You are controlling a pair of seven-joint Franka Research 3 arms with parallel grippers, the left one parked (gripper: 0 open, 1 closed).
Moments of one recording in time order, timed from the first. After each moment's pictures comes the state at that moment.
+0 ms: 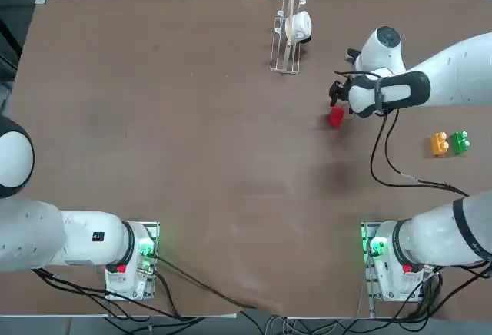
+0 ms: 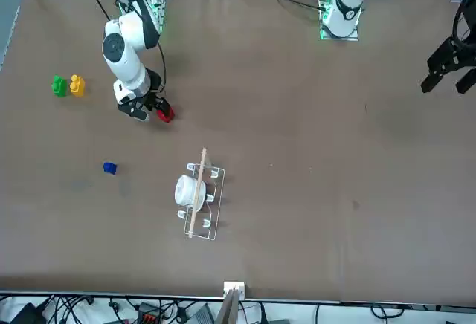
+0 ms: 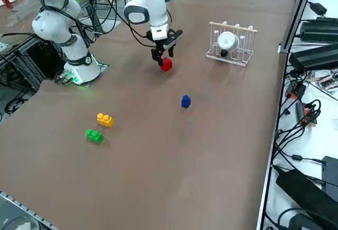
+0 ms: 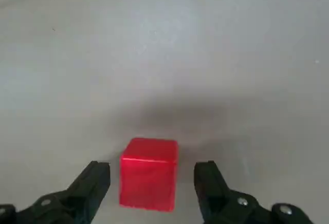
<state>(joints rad) 0.07 0.11 0.28 -2.55 0.02 2.69 0.66</state>
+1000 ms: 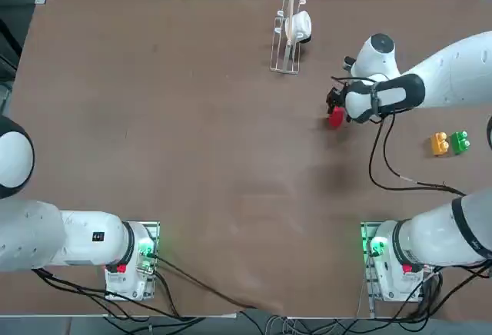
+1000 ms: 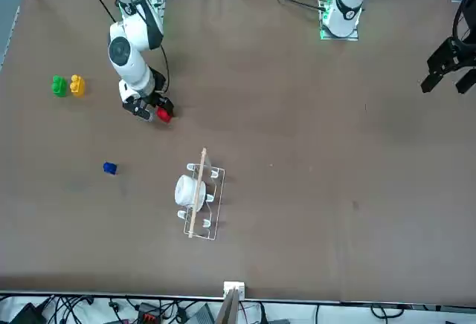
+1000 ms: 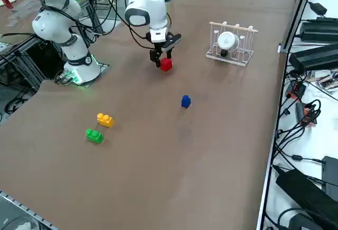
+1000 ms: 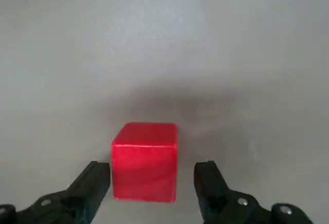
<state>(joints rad) 0.08 0.15 0.30 -2.56 0.02 2.69 0.73</state>
